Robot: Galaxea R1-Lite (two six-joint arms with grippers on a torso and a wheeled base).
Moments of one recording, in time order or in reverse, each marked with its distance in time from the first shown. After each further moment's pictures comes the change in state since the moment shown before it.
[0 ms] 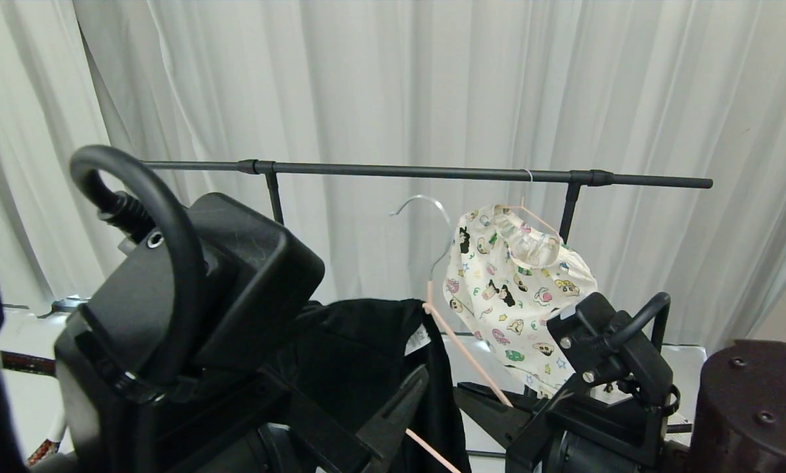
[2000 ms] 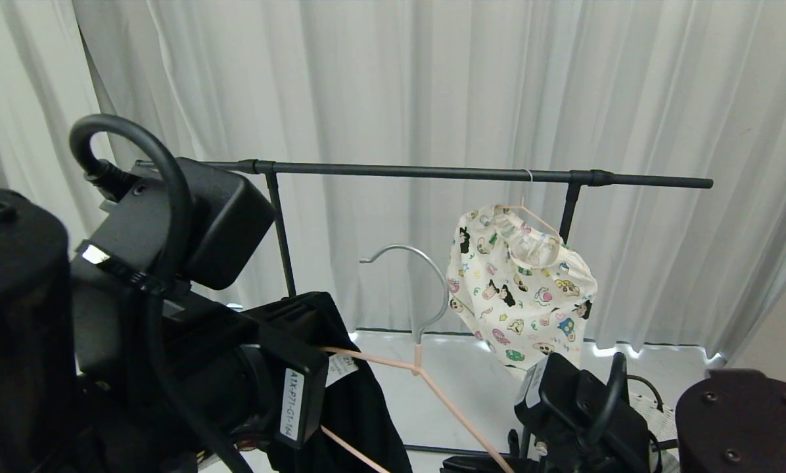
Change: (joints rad) left arm 0.139 -0.009 -0.002 0.005 0.036 -0.020; right arm 0.016 -0.003 0.021 0.114 0.231 -0.158
